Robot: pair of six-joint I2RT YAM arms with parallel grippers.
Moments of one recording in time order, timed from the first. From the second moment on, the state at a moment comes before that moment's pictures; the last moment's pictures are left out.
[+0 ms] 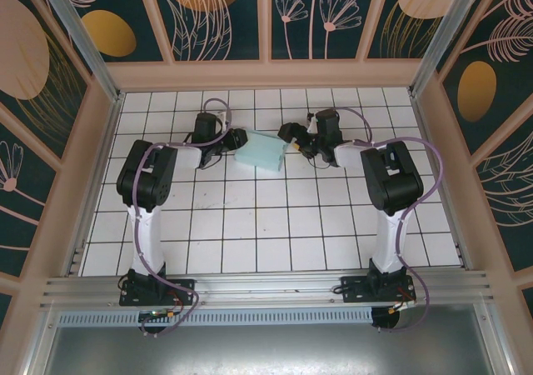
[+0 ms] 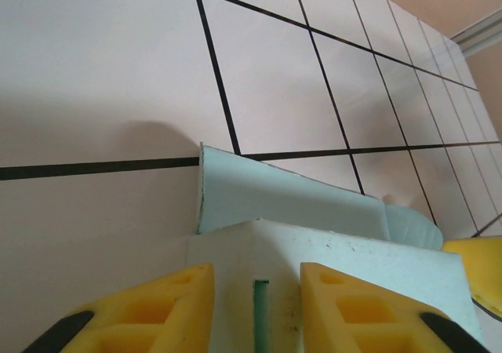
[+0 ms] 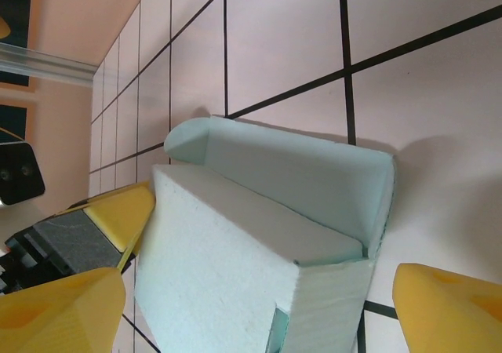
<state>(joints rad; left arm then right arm) -0.28 2.15 1.19 0.37 0.46 -0.56 0.34 2.02 1.15 0.27 -0.51 0.83</state>
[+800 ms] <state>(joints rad) -0.17 2.18 1.09 0.62 0.70 -0.76 0.37 1.97 1.03 0.33 -0.50 0.87</state>
